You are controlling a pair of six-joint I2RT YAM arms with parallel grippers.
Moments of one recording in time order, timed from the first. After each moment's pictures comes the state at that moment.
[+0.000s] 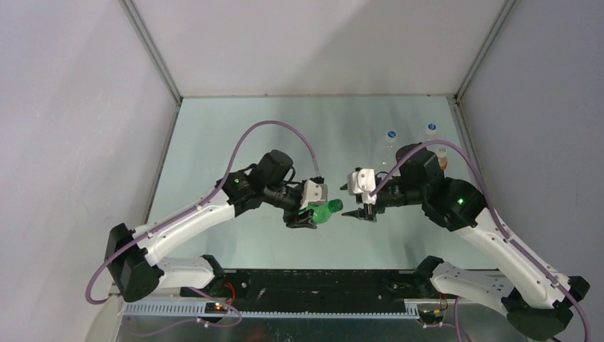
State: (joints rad) left arm -0.84 1.22 1.02 -0.54 0.65 0.53; right arm 0.77 0.94 1.16 -0.73 -0.63 -0.62
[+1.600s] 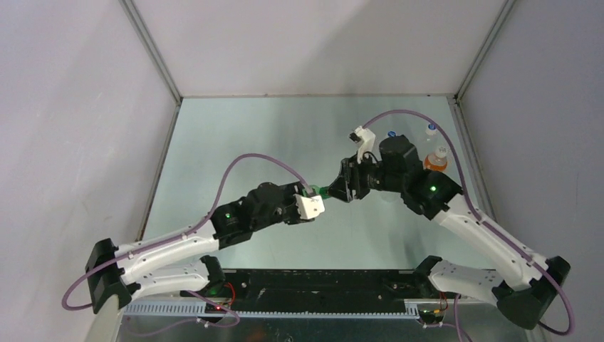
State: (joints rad) left arm -1.07 1.00 0.71 -0.13 -0.13 0.53; right arm 0.73 1.09 1.09 -0.53 -0.38 0.45
